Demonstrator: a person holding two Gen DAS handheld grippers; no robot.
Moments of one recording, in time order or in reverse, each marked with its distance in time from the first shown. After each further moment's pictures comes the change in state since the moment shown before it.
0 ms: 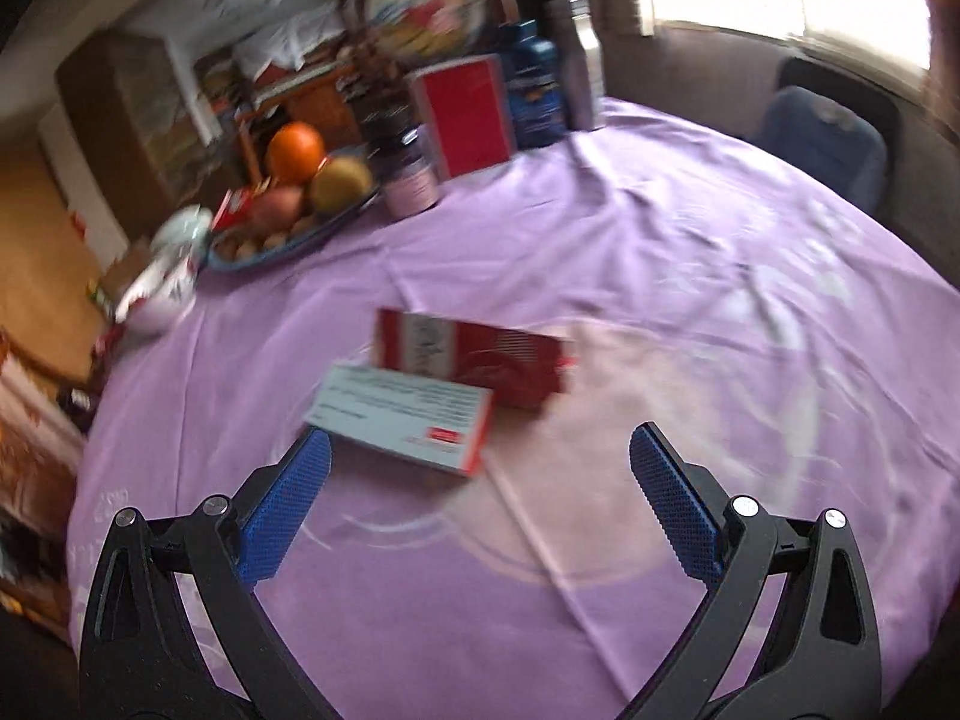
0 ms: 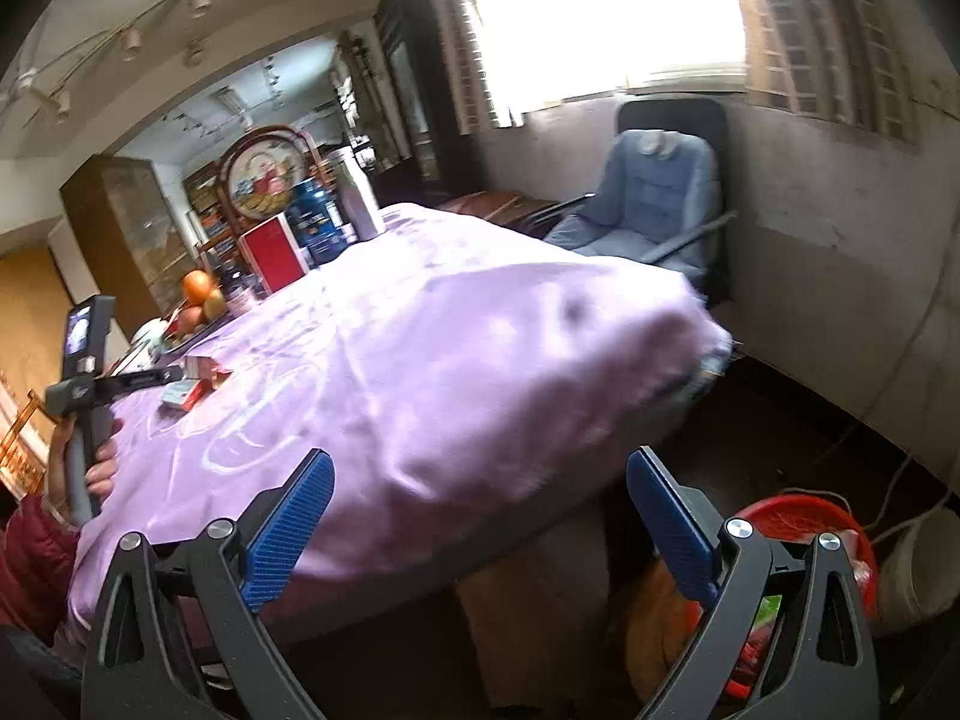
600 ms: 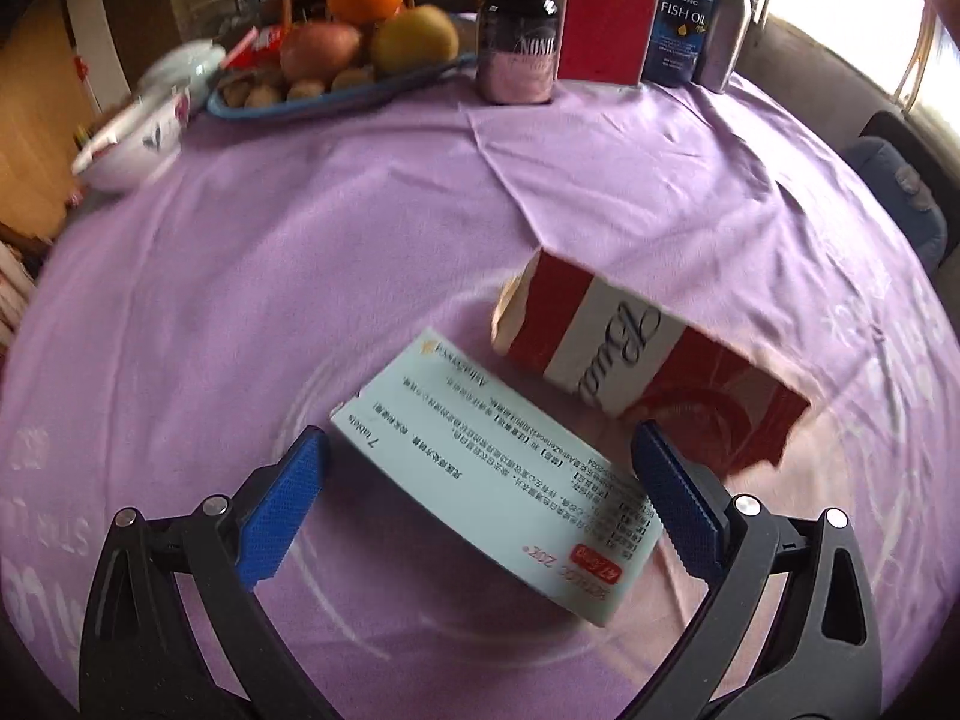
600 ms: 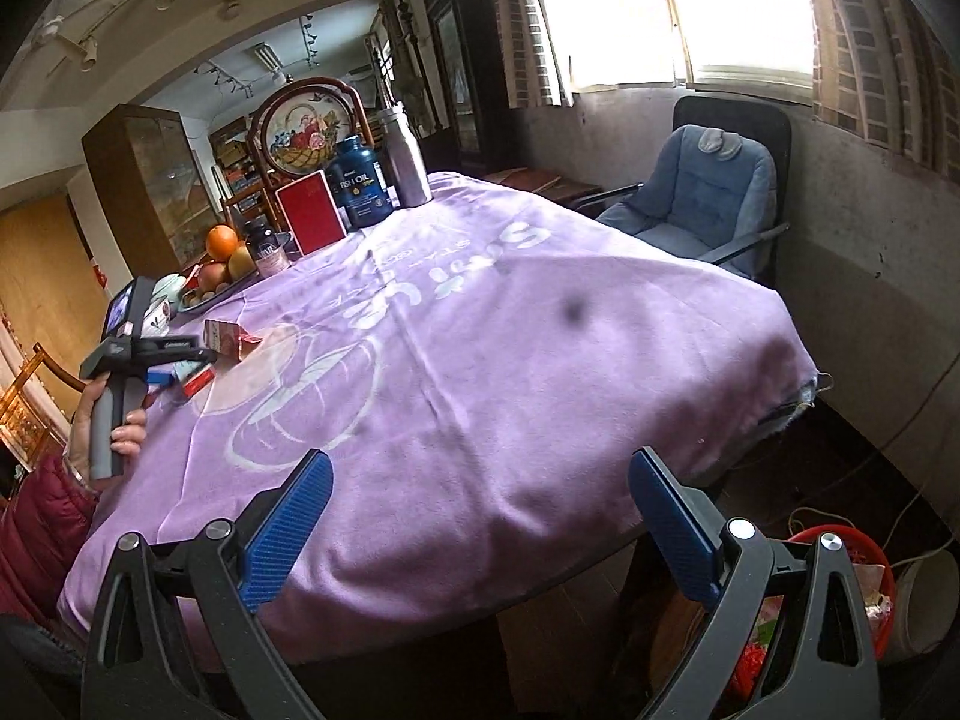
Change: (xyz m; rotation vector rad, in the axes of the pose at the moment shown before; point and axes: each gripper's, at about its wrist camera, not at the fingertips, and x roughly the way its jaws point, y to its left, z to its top) left arm 0.083 0.079 0.000 -0.243 0.225 -0.112; right arm 0.033 0.054 0.013 -0.087 0.066 0.036
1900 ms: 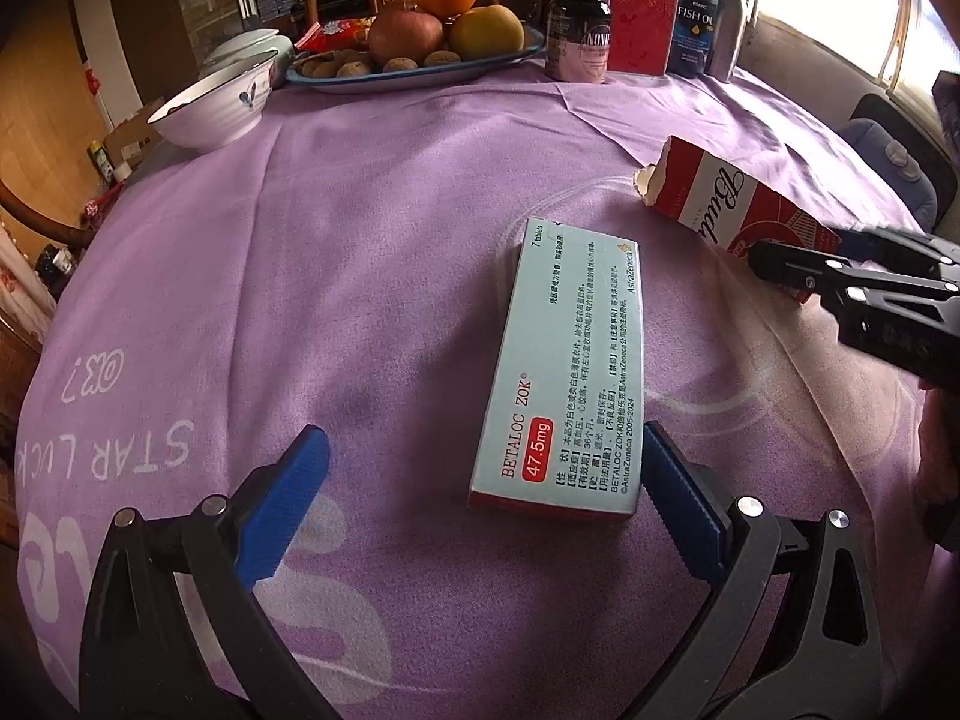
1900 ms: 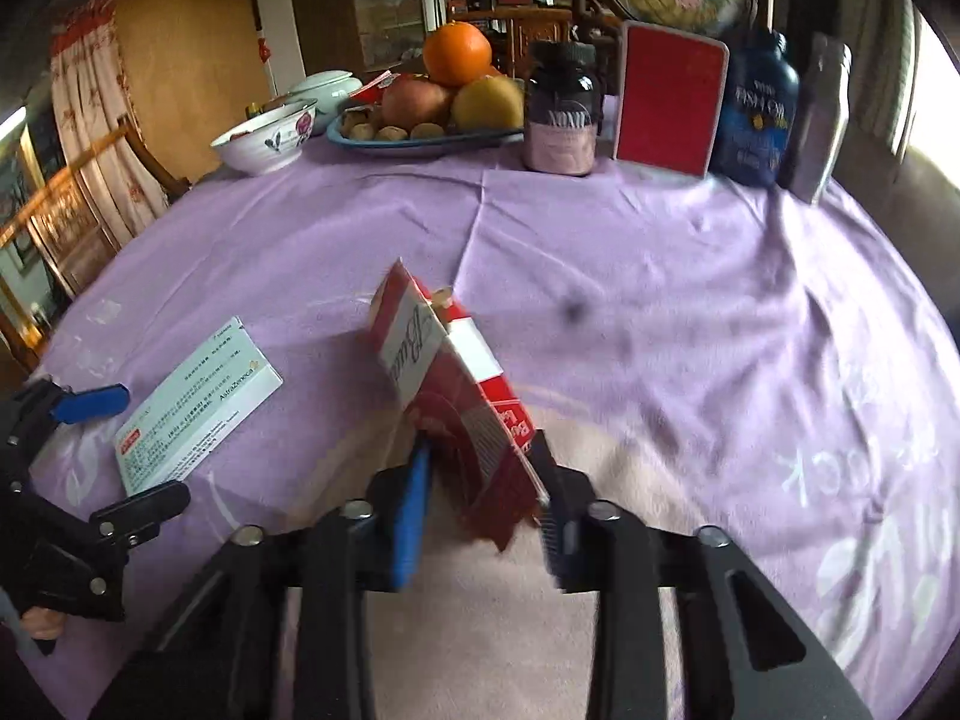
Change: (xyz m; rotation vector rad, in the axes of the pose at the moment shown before) left arm -0.036 0.063 -0.064 0.064 -0.063 0.060; right arm 0.271 0.291 0.088 -0.492 0.307 0.306
